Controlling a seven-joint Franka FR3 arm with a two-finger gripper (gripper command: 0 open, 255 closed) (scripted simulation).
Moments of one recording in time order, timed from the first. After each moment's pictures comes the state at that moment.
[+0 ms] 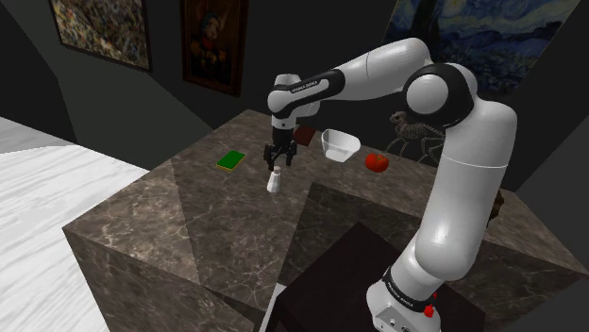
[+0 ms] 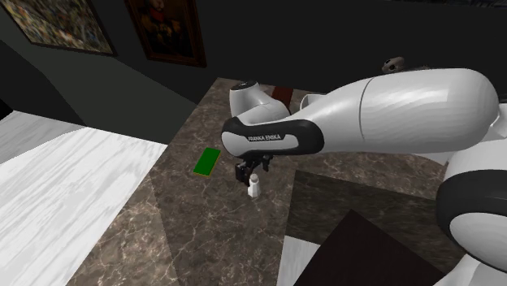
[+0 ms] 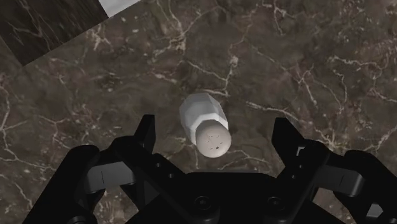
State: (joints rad) arm 0.01 0.29 -0.06 -1.91 0.08 1.97 -0.05
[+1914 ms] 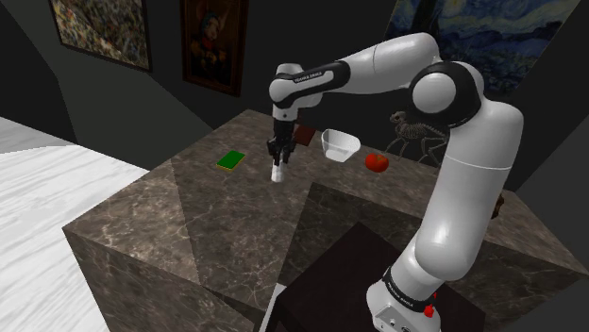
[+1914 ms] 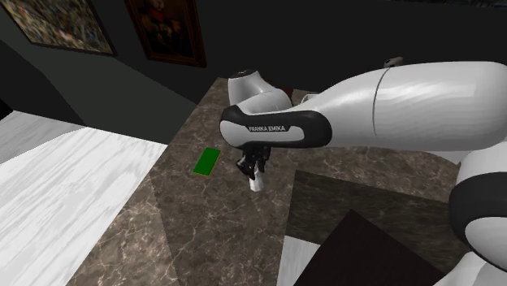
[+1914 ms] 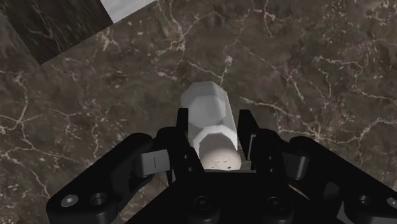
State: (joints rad) arm 0.01 0.25 -0.06 -1.87 0.08 1.90 -0.05
